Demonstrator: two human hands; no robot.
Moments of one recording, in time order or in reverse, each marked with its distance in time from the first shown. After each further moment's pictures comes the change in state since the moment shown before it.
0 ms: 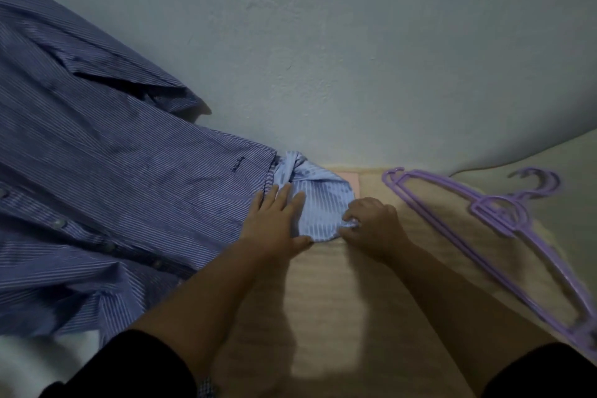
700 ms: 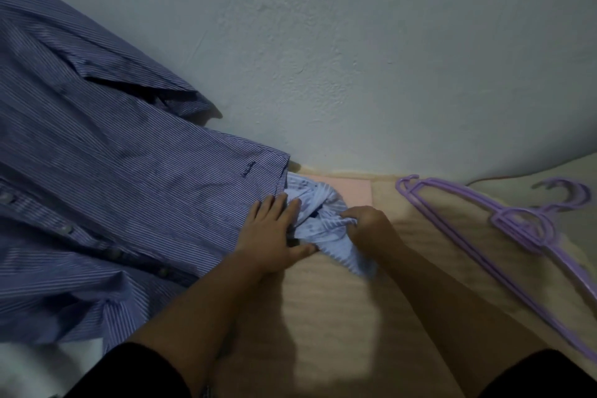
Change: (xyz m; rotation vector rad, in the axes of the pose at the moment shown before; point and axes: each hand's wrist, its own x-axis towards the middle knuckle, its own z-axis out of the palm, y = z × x) left_hand 0.004 -0.024 0.017 -0.056 -0.006 -0.057; right_hand 0.032 -0.004 0.035 0.121 0.075 -0.124
